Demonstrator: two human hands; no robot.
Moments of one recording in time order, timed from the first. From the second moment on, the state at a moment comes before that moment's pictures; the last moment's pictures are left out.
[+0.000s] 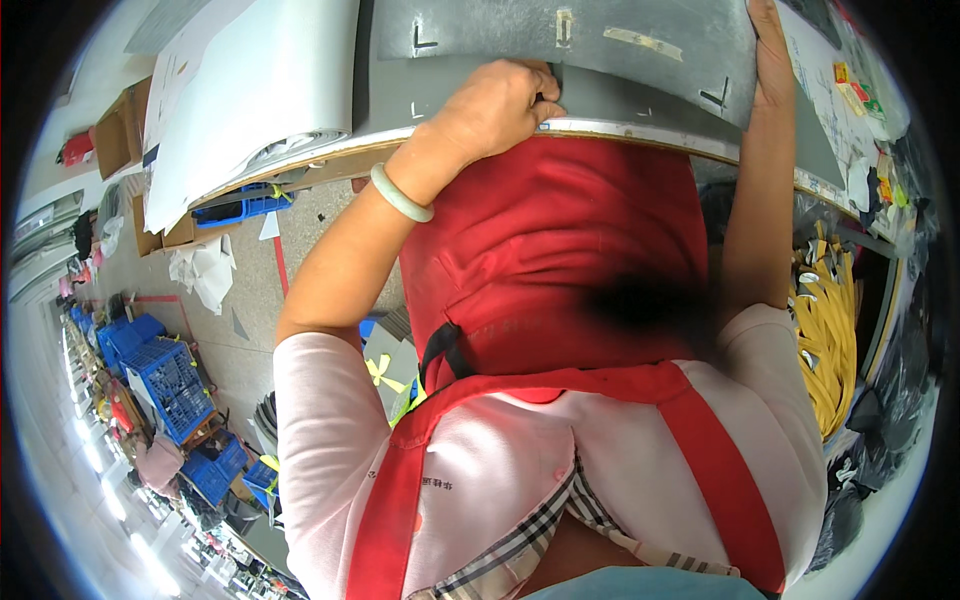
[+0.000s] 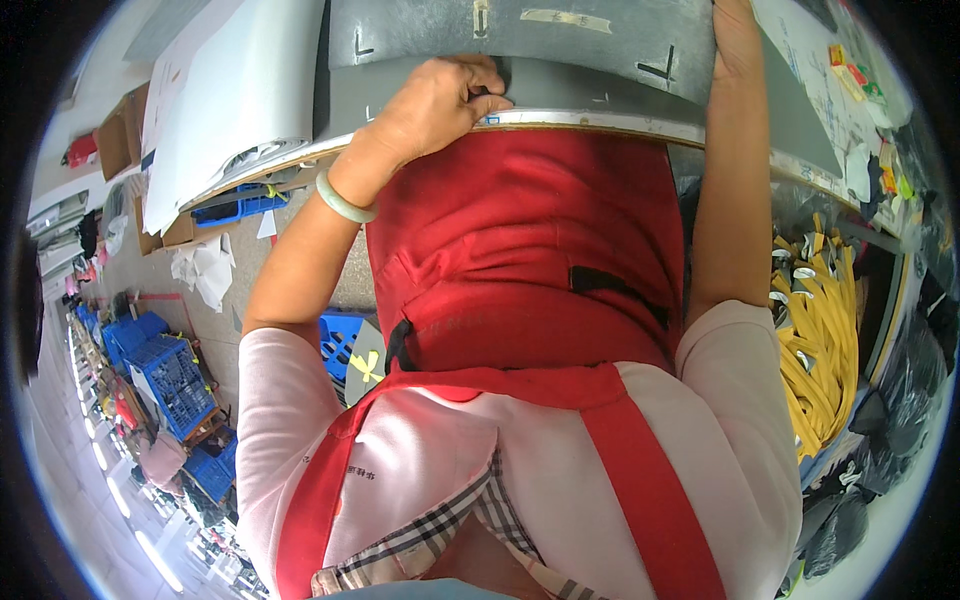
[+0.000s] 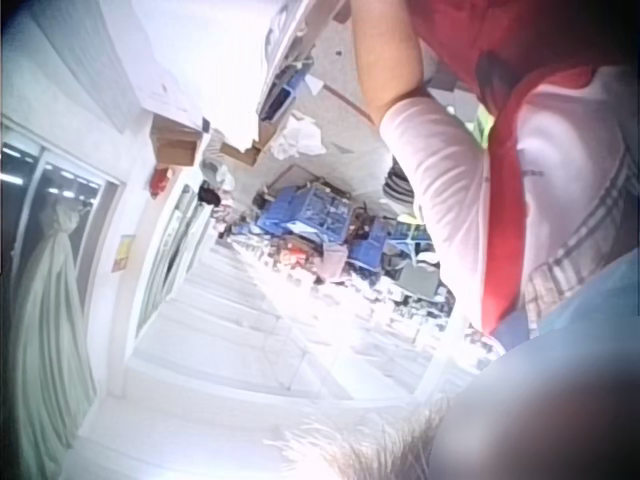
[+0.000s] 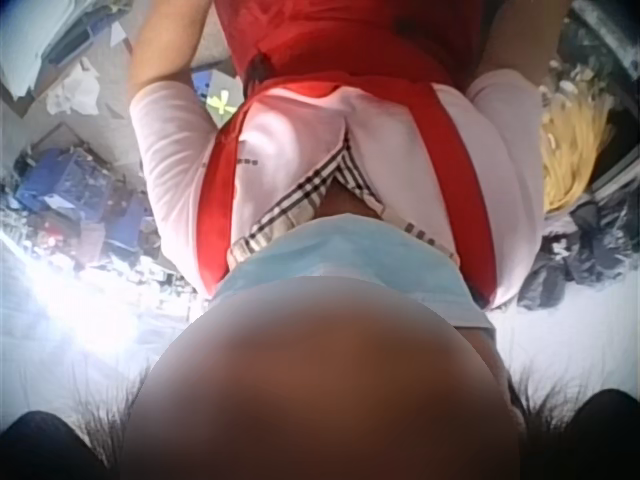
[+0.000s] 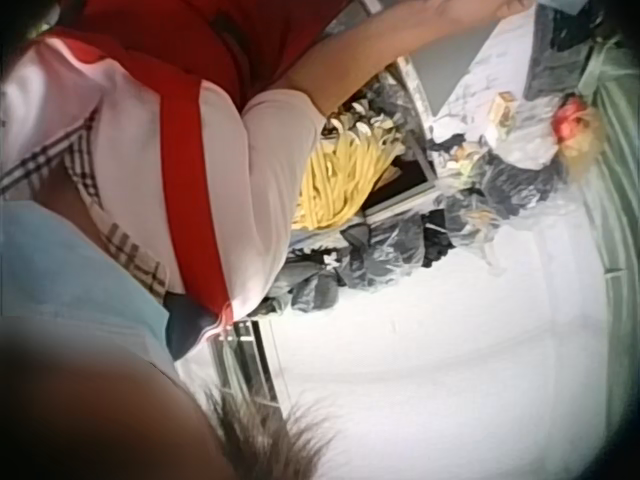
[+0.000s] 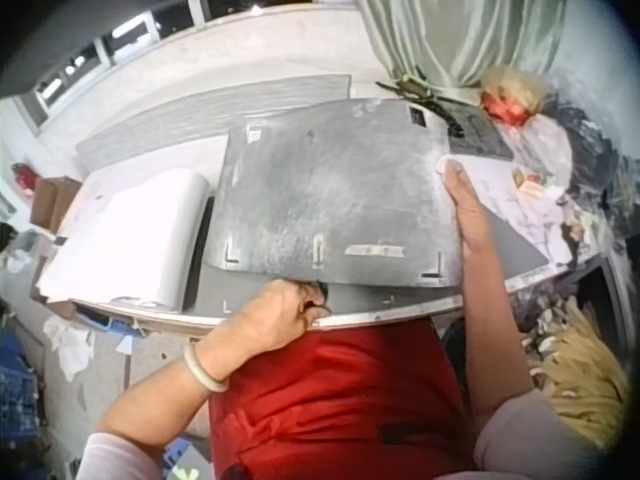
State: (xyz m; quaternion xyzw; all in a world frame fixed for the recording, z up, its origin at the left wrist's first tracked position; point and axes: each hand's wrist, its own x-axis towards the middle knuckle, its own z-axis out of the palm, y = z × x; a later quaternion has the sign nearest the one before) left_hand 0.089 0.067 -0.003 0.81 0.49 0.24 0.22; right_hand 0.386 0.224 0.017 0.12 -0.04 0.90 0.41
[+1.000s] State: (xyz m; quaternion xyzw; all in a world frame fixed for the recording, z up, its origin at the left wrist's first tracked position) left_hand 0.094 0.061 0.014 0.79 0.56 0.10 0.24; right_hand 0.366 0.206 0.021 -0.29 -0.43 0.65 0.56
